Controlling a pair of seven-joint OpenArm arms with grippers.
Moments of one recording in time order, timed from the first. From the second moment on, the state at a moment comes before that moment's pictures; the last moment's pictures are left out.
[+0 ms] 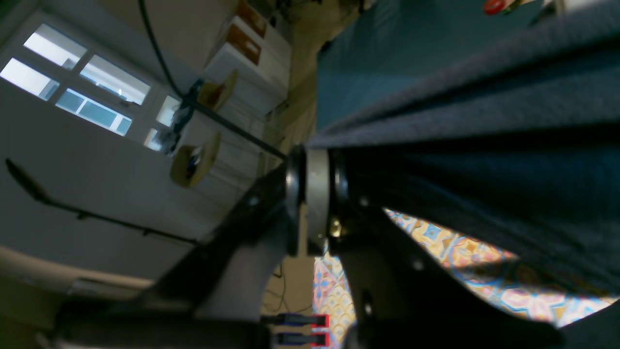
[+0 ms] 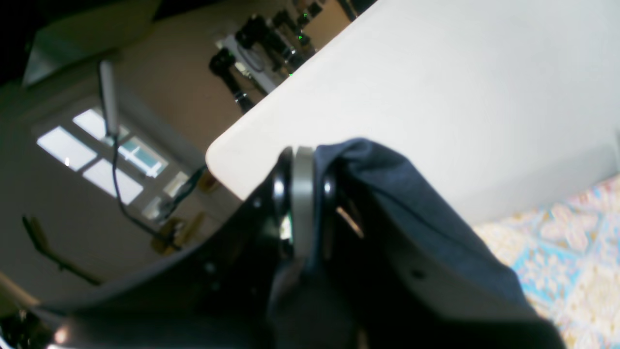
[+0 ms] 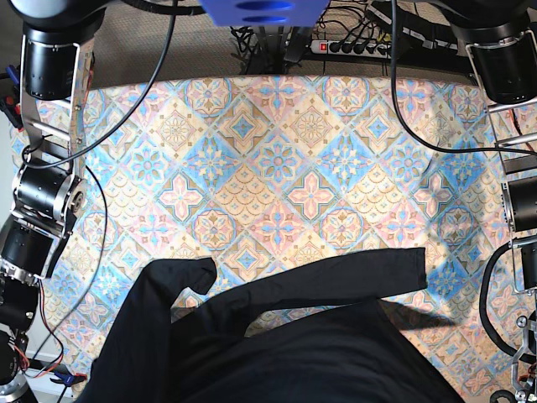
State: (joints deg) left arm -72.3 -32.0 18.8 63.2 2.2 -19.7 48.5; right arm 63.7 22.0 9.9 57.9 53.9 8.1 -39.4
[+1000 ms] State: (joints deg) left arm -69.6 -31.6 23.3 63.5 1.0 -20.2 43.8; right arm 16.8 28.6 39.9 113.2 56.1 9.9 -35.4
